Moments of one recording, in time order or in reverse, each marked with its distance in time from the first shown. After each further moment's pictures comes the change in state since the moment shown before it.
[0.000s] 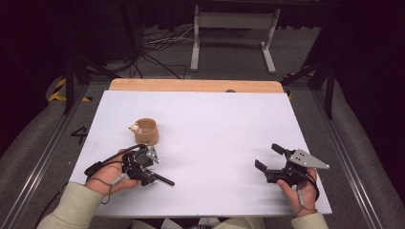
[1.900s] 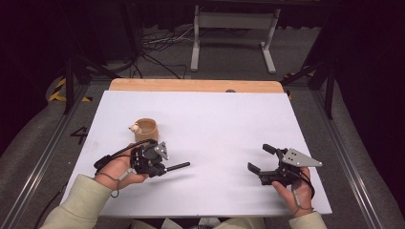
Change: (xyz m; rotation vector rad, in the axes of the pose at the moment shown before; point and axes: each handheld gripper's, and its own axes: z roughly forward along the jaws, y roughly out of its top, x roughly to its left) left arm -0.007 0.034 -0.021 -0.043 -0.088 0.089; right arm 0.015 0.008 0.012 0.016 0.106 -0.042
